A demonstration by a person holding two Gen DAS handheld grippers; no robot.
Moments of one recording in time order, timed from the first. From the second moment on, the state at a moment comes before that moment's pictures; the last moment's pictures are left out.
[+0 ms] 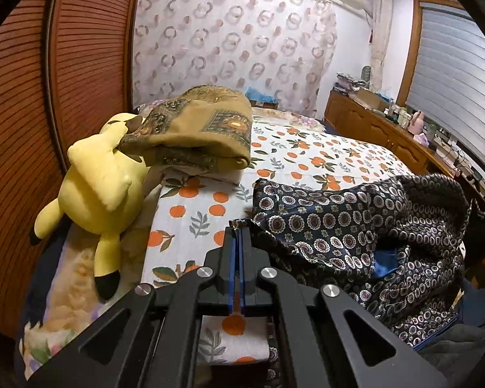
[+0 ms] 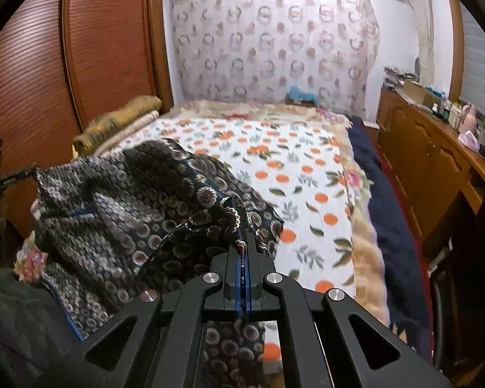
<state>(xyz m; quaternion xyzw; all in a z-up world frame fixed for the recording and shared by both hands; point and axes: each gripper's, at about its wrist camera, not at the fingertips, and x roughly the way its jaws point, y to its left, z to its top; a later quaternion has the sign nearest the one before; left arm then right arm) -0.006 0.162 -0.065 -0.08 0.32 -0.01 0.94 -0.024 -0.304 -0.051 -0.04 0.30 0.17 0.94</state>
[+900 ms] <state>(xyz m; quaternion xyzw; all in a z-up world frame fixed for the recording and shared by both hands) -0.022 0.154 -0.032 -0.05 0.29 -0.03 0.96 -0.058 -0.308 -0.003 -0.06 0.26 0.21 0.94</state>
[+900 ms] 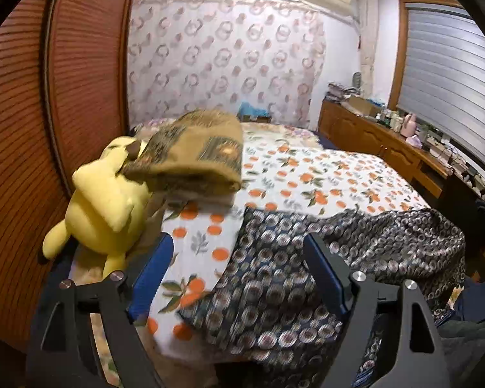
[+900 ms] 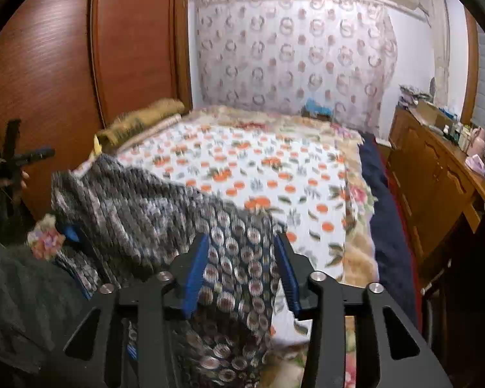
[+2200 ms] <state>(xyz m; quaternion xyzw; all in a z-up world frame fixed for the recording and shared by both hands) 0.094 0.117 -0.089 -0.03 0.42 -0.12 0.90 0.082 -0.254 -0.088 -0.04 0.38 0.23 0.89</state>
